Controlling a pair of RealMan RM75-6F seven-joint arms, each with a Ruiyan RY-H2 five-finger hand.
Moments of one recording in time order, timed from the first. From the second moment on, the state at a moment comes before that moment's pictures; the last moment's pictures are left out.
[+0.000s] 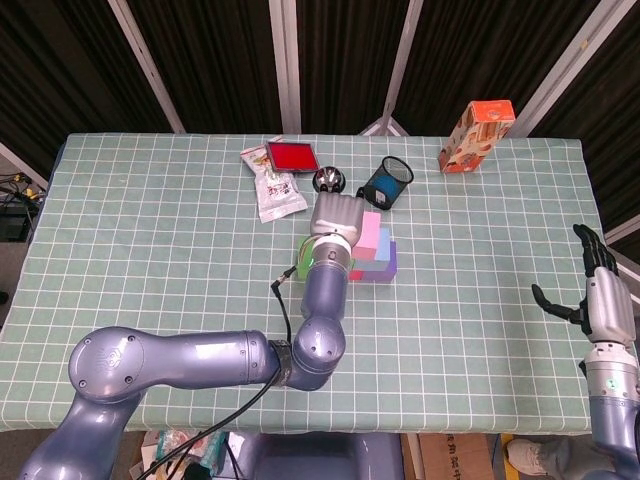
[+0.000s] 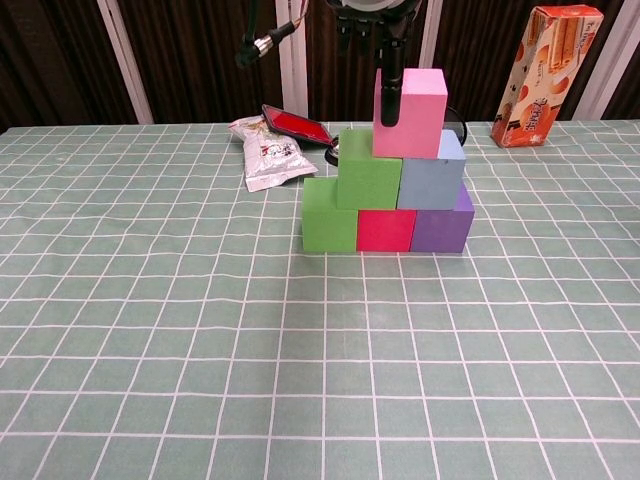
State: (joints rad) left arm -1.68 -1.74 -0.75 -1.25 -0.32 1.20 1.47; right arm 0.23 -1.03 0.32 -1.88 -1.04 1.30 0.15
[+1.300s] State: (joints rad) left arm -1.66 -1.71 -0.73 -1.28 -0.31 1.19 1.43; right arm 0.23 -1.03 0.32 -1.88 -1.04 1.30 0.15
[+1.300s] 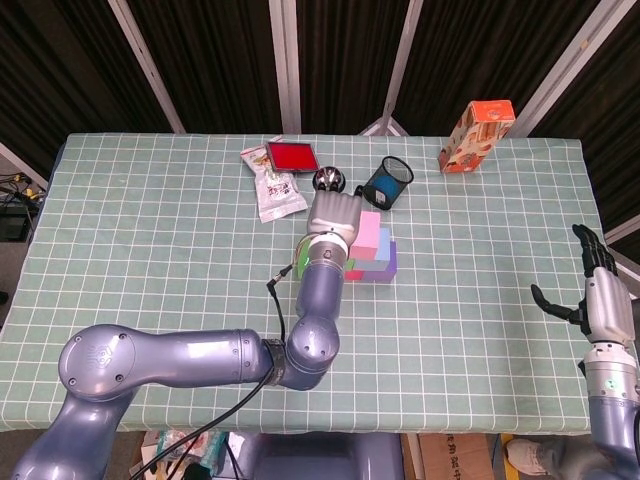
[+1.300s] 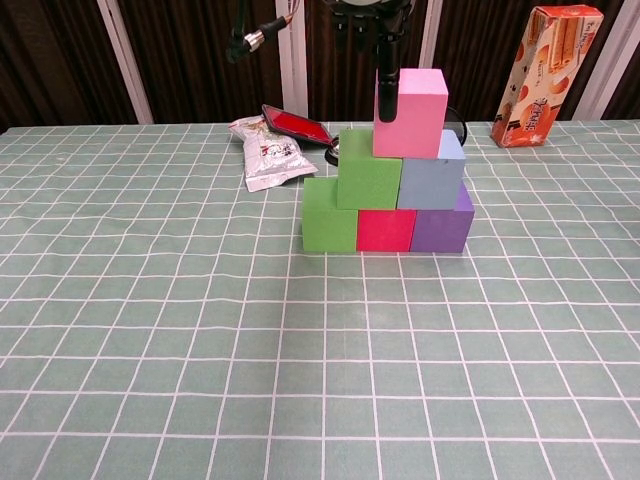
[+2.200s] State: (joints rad) left arm -1.66 -1.70 -0.72 -1.30 -0.33 1.20 1.43; right arm 0.23 -1.03 0.32 -1.89 -1.04 1.30 0.15
